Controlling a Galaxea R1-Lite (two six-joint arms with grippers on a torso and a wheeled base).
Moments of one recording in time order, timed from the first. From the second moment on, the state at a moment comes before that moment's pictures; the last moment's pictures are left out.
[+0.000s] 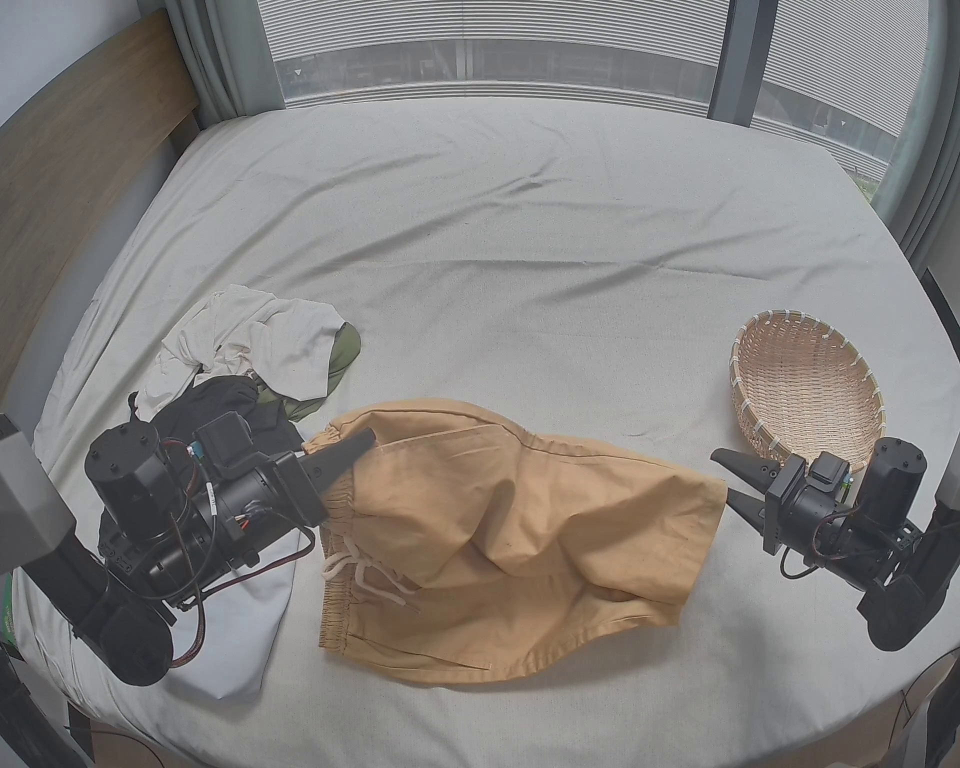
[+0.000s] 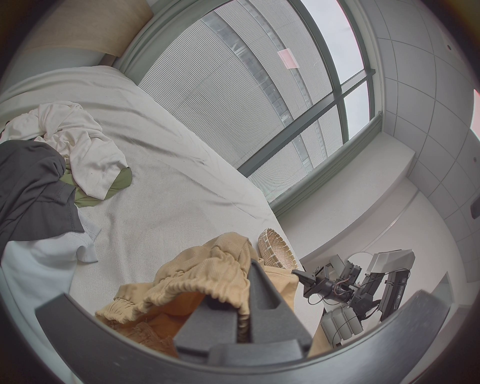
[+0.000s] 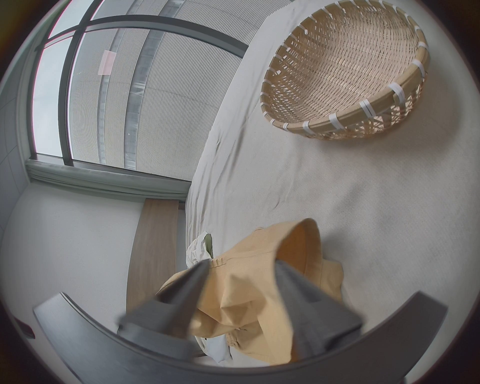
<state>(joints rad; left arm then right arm) -0.37 1.88 -0.37 -1.55 -0.37 -0.60 0.20 1.93 -0.25 -1.54 0.37 1.07</state>
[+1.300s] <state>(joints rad) -0.37 1.88 -0.37 -1.55 -0.37 -0.60 0.17 2.15 -0.52 -1.54 0.40 1.19</state>
